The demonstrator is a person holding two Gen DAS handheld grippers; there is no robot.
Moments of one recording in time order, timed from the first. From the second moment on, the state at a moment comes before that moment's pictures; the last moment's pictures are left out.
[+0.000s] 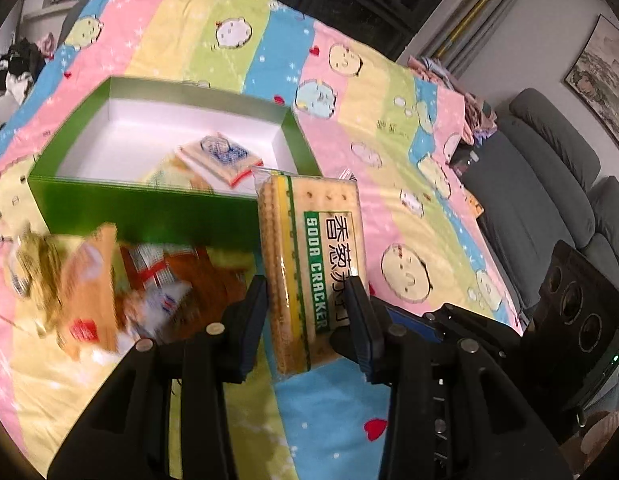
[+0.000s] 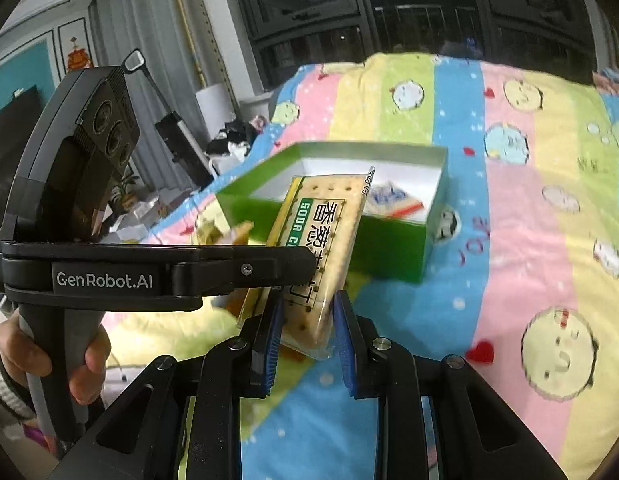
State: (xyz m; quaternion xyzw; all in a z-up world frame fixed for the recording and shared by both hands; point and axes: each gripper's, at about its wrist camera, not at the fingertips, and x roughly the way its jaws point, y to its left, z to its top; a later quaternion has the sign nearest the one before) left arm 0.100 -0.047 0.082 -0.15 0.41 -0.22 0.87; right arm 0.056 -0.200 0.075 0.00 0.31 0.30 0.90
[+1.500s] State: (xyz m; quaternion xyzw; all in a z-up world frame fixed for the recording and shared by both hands) left arm 0.226 0.037 0.082 -0.20 0.44 -0.12 0.86; right arm 0.172 -0.172 0.090 -0.02 0.31 0.24 0.92
